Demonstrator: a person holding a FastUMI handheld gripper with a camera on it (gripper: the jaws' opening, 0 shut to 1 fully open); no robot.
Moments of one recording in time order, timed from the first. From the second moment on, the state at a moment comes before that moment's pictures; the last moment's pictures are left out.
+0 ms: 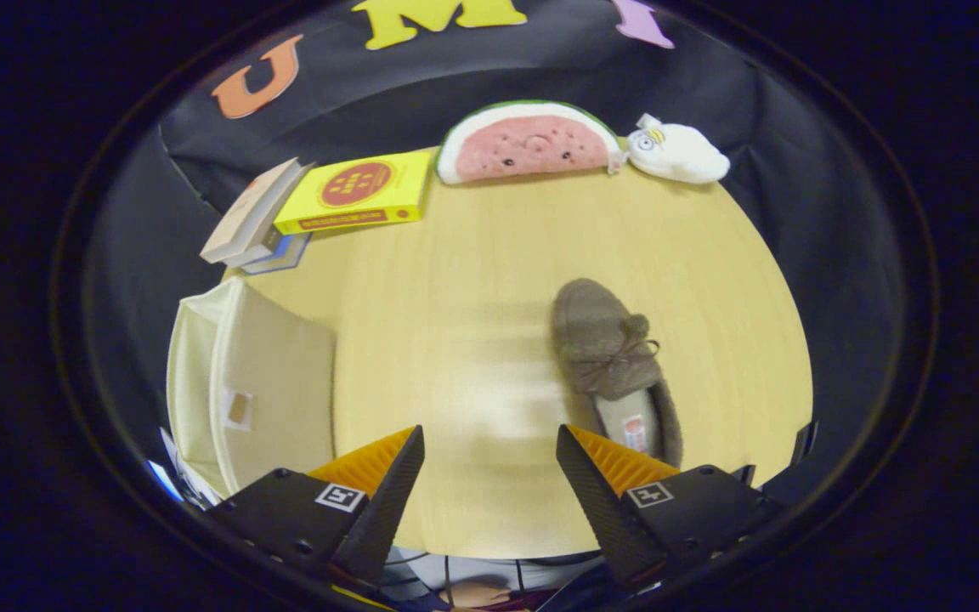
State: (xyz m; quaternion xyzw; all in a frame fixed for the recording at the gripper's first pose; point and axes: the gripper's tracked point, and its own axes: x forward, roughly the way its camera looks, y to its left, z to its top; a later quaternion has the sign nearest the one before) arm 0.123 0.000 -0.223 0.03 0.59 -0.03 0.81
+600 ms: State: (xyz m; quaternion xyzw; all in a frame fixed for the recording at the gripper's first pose) arm 0.131 -0.146 -0.259 -0.06 0.60 -0.13 0.78
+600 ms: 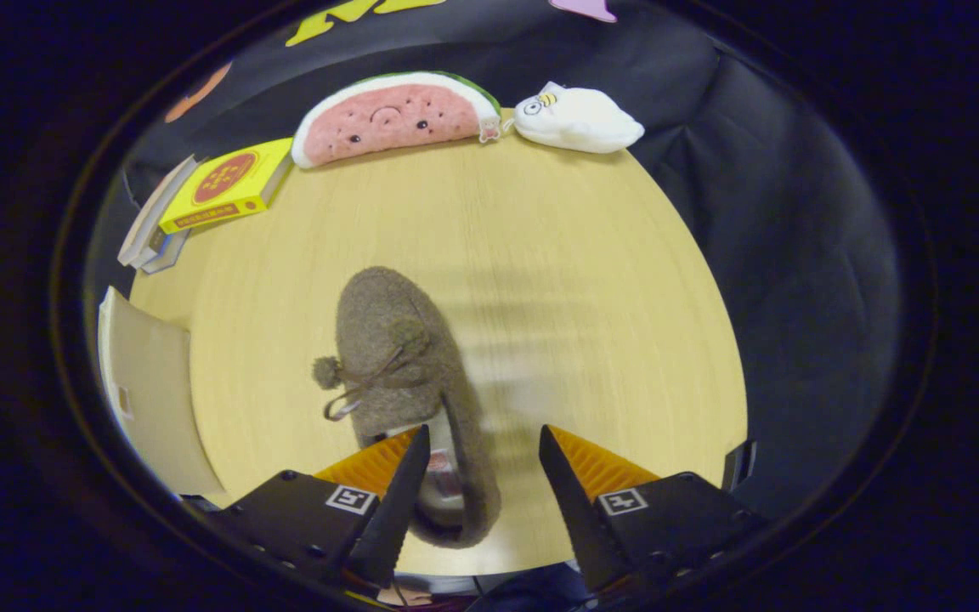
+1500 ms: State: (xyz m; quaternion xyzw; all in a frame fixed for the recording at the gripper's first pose) arm 0.132 -0.123 -0.288 -0.07 0.64 -0.10 0.76
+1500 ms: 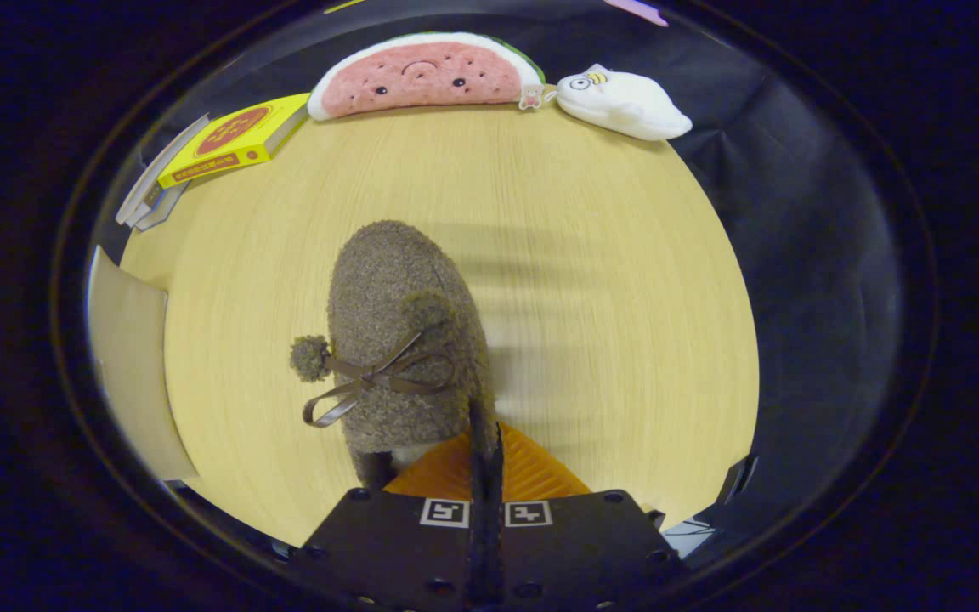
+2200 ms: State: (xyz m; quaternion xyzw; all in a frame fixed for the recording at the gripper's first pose) arm 0.106 -0.017 -0.146 0.13 0.58 -0.06 0.80
